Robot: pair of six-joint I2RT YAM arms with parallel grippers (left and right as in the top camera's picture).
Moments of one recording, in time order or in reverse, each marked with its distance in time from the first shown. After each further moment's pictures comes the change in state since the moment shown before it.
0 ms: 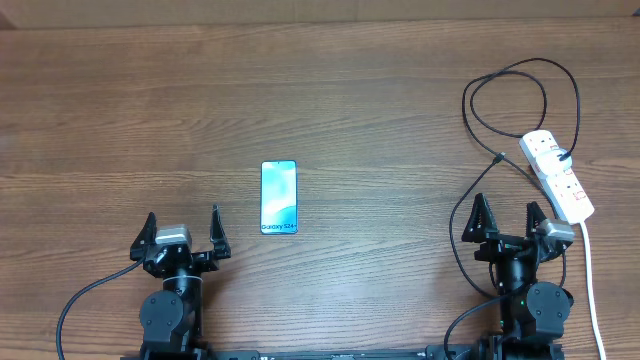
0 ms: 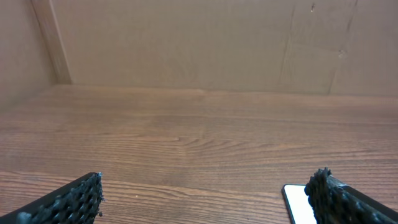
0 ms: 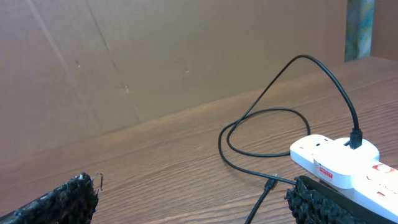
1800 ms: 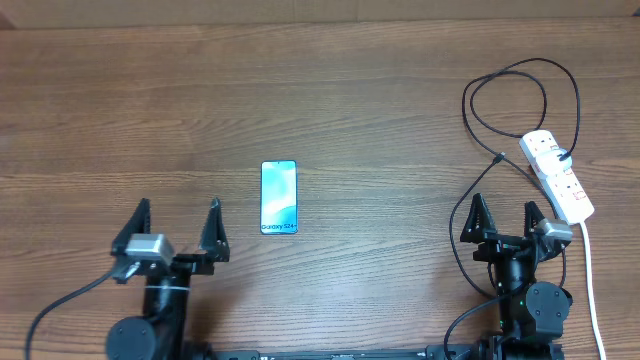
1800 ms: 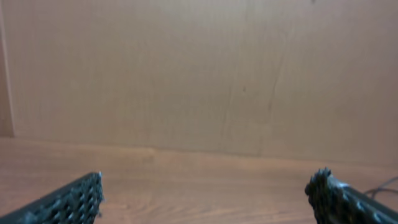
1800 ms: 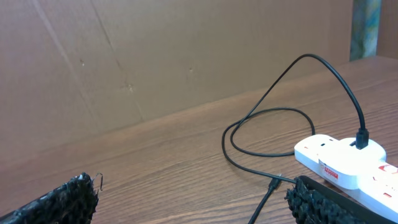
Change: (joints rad) left arm 0.000 0.048 0.317 -0.089 0.172 -0.128; right arm 0.014 0.000 0.000 0.000 0.000 0.000
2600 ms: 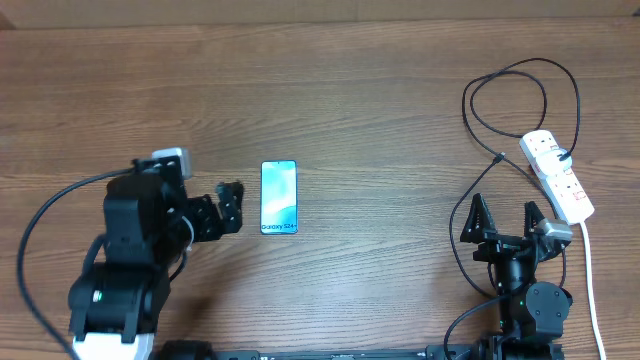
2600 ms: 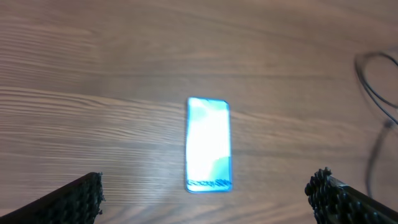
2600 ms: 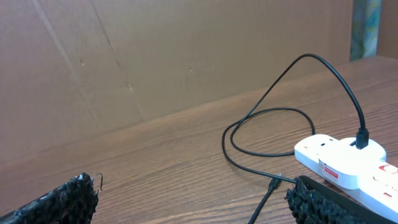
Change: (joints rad) left arm 0.000 0.800 0.619 -0.689 0.176 -0.127; right arm 0.000 0.000 0.000 0.000 0.000 0.000
